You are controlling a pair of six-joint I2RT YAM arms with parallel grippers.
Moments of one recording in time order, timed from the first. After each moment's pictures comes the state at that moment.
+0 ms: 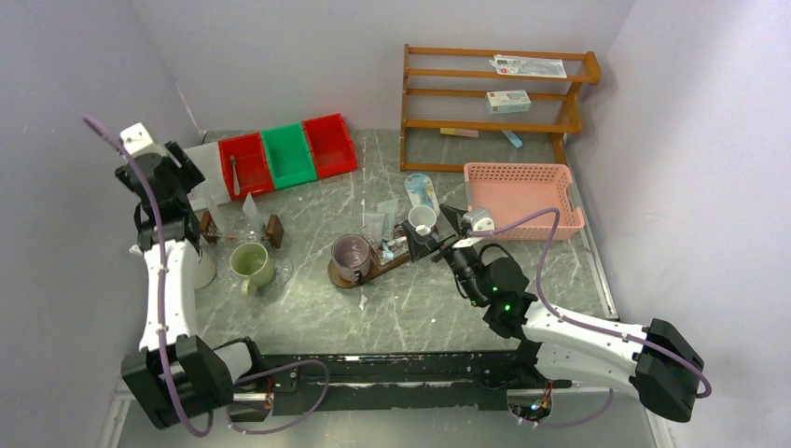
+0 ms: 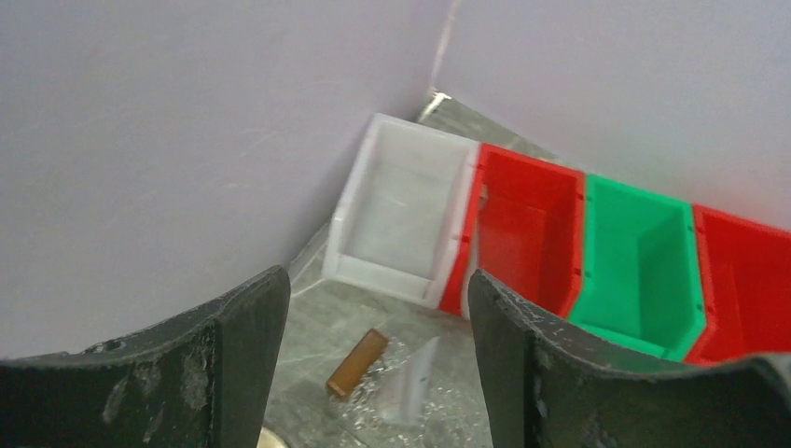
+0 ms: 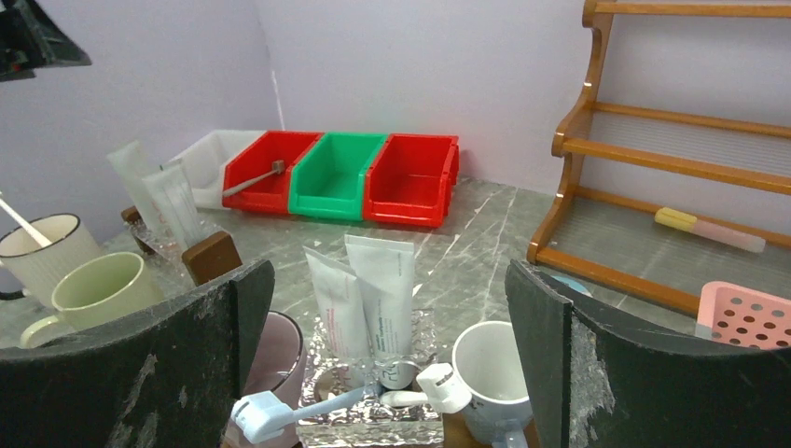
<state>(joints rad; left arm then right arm) 0.35 1.08 0.92 0.00 -0.23 -0.19 0.96 0.93 0.38 0.85 0.41 -0.04</state>
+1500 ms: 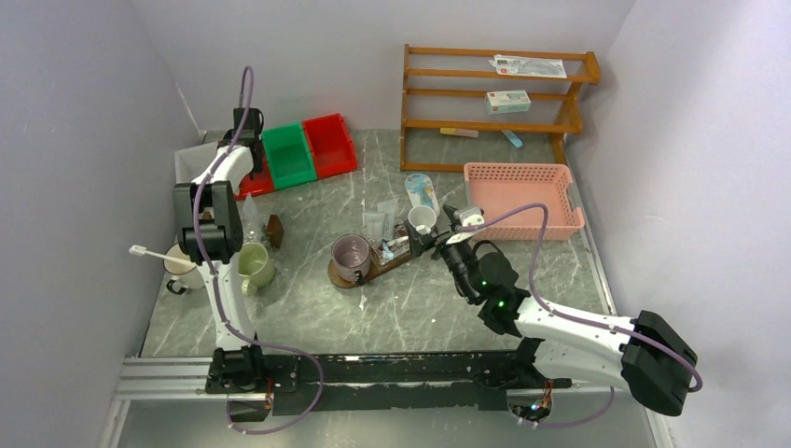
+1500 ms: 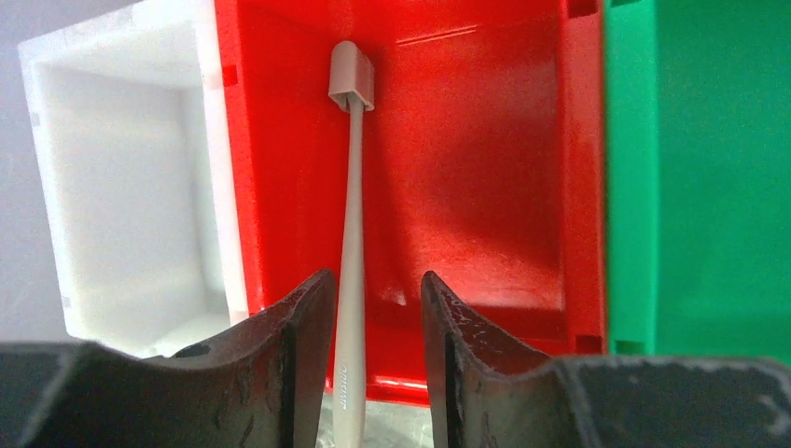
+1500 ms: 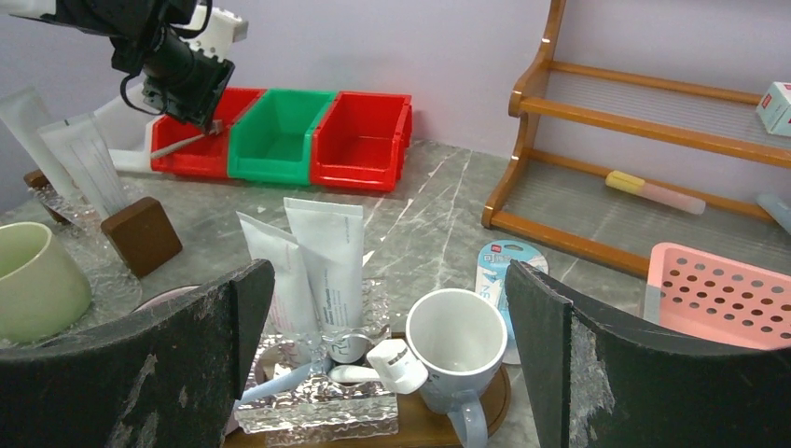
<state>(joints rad) 0.03 2.18 1.74 -0.37 -0.42 0.11 0.93 1.01 0.38 0.83 0.46 -0.08</state>
